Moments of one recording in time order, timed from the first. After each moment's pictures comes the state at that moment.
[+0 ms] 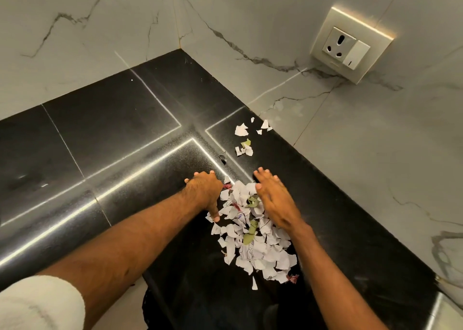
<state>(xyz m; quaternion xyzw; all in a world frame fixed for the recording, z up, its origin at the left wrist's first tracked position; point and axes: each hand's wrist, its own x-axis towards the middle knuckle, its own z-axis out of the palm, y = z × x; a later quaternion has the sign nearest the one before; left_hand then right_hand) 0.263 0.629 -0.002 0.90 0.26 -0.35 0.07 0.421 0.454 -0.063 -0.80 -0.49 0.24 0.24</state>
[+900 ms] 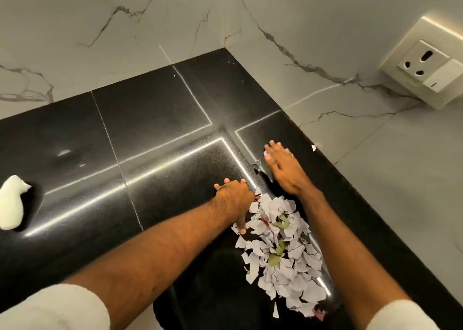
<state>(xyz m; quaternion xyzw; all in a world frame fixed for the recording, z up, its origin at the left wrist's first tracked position) 0.261 0.630 0.007 0.89 0.25 -0.36 0.09 0.462 0.597 -0.065 -0.76 -0.57 0.24 0.19</state>
